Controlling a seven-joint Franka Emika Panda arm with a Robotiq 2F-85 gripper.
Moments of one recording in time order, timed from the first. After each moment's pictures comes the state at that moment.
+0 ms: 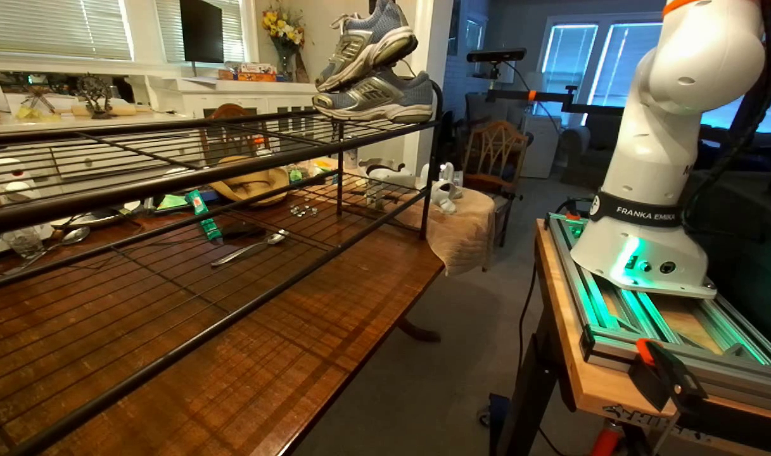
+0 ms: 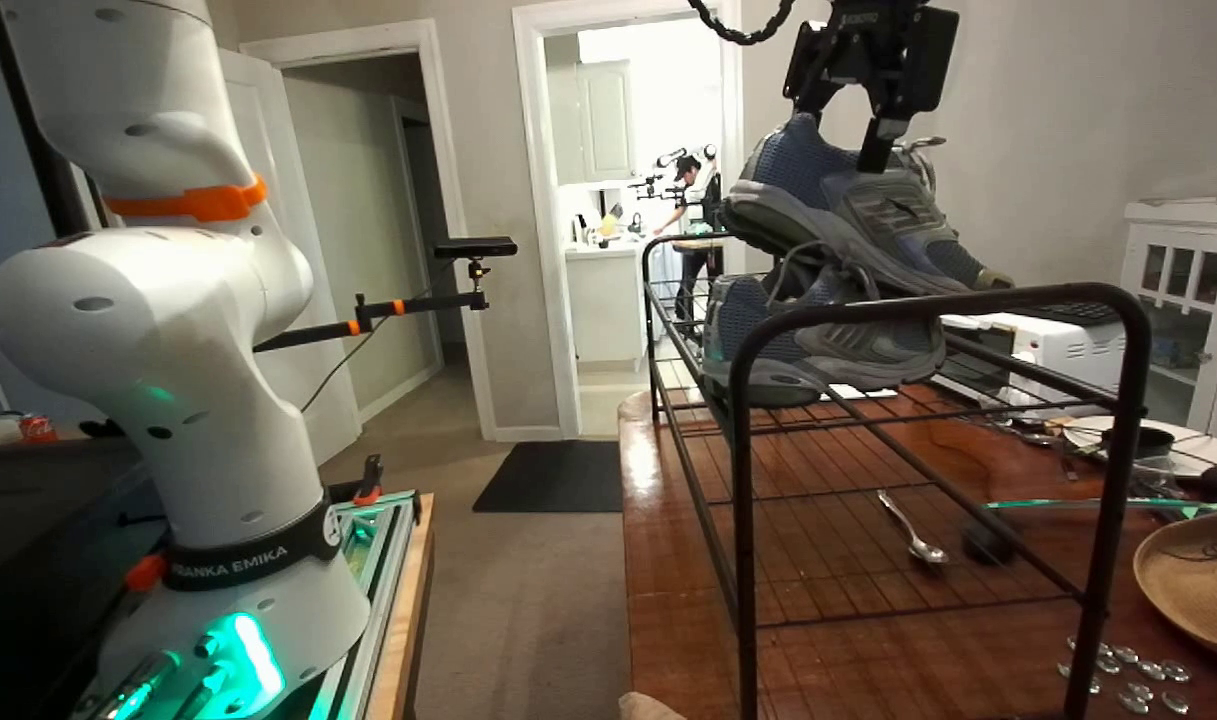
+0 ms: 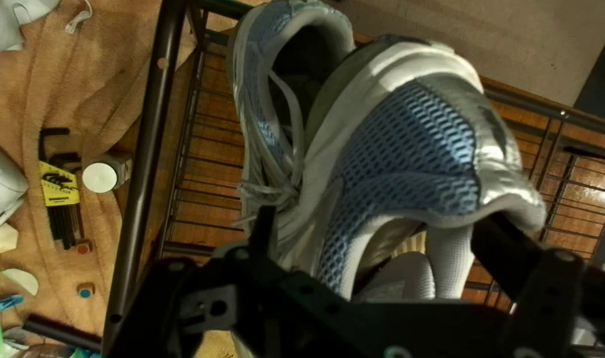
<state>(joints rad) -0.12 0.01 -0.12 -1.70 0.17 1.54 -0.32</state>
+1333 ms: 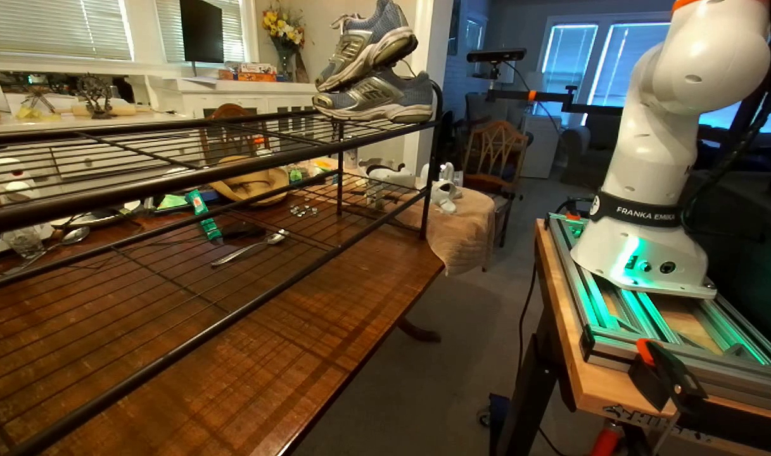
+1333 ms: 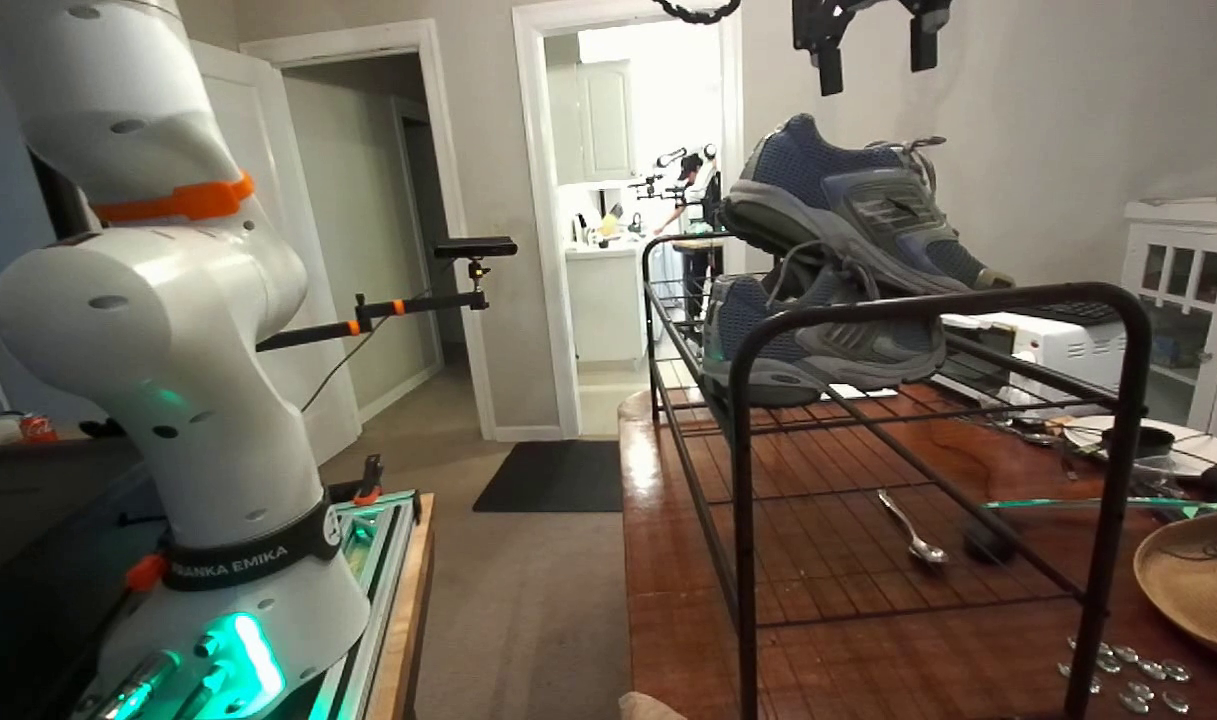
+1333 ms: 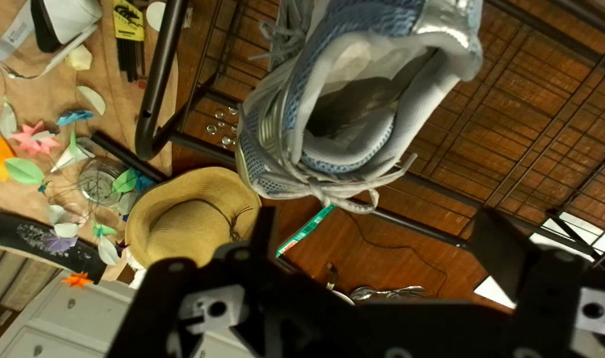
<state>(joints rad) -0.06 -0.09 -0.05 -1.71 0.03 1.80 -0.34</state>
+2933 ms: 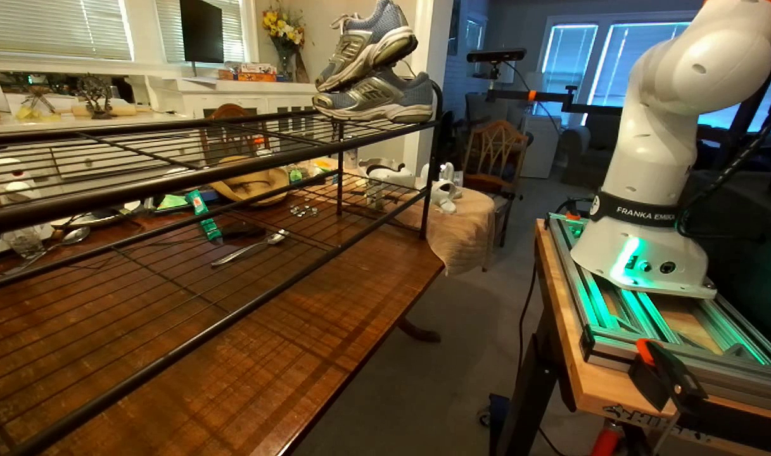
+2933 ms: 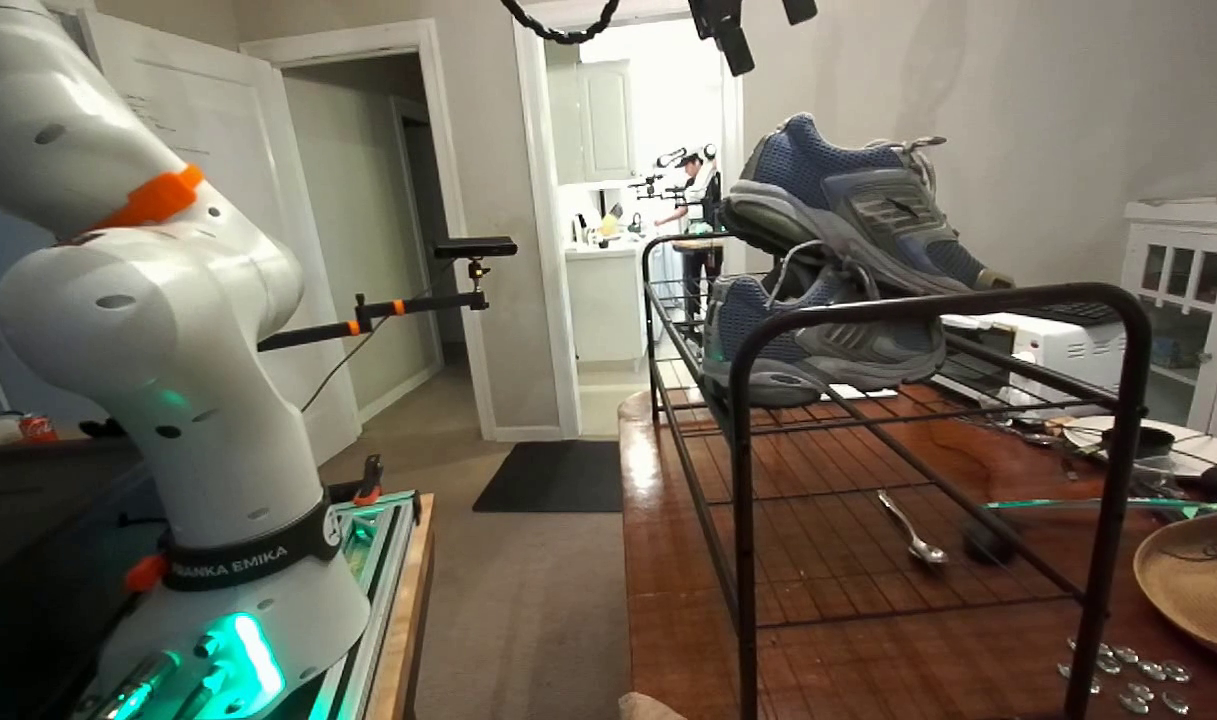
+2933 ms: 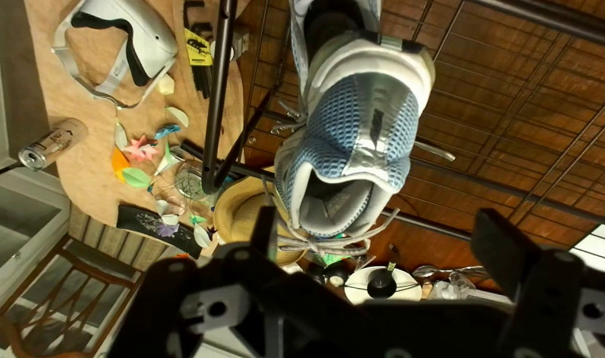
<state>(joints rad) -0.03 -0.48 0.01 -2.08 -0.16 1.92 -0.08</state>
